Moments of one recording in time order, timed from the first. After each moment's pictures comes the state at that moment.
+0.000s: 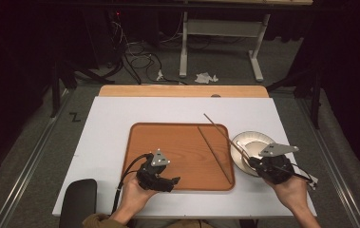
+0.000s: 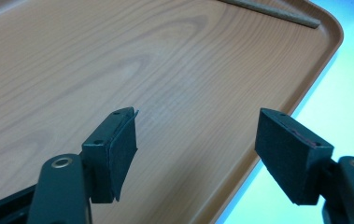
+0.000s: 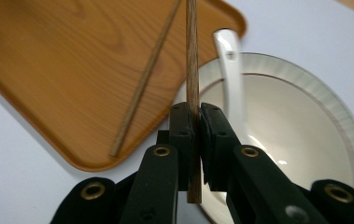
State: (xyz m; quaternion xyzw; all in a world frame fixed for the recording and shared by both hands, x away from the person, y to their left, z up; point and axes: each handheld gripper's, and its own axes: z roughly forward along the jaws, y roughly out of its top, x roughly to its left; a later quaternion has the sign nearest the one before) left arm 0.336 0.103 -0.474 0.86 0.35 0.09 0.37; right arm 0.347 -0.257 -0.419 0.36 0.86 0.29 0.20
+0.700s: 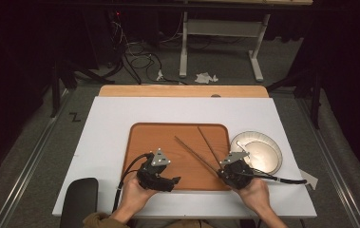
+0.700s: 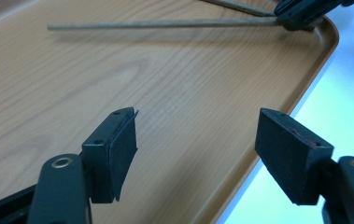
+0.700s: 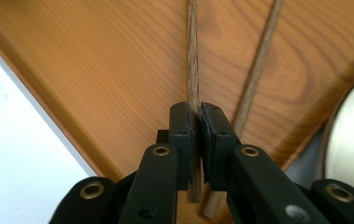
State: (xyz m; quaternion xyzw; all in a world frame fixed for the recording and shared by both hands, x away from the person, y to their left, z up) left arm 0.336 0.103 -0.473 0.86 0.35 0.10 0.37; right arm 0.357 -0.181 -0.480 0.34 0.90 0.25 0.13
